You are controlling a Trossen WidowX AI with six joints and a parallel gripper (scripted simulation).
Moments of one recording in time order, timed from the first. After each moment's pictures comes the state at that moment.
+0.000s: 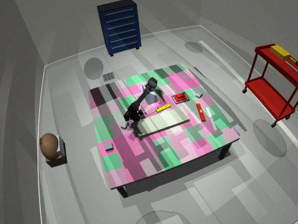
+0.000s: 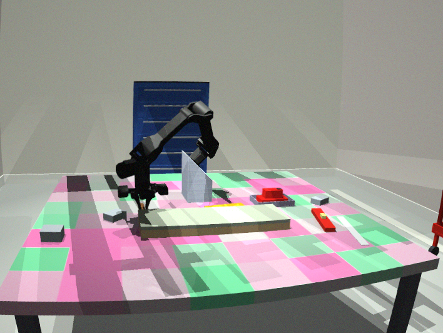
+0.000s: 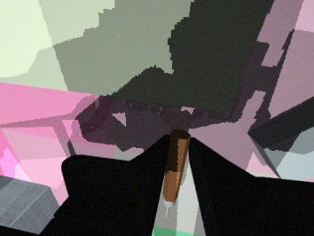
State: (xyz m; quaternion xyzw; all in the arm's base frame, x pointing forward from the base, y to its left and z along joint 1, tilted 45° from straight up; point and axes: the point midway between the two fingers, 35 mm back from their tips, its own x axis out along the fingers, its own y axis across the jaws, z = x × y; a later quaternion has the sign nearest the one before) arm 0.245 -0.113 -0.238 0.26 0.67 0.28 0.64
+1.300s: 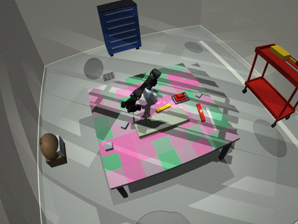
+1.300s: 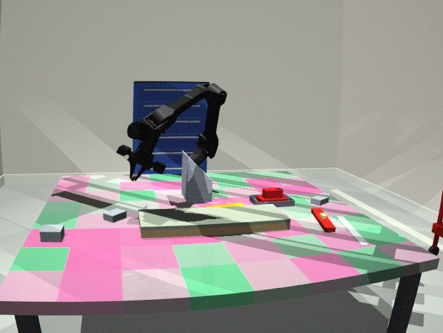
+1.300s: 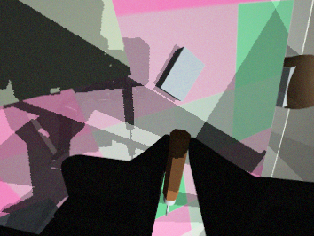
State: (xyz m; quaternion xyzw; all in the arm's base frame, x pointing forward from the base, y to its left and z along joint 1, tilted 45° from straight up) arm 0.217 -0.210 -0.169 0.22 0.73 0.02 0.65
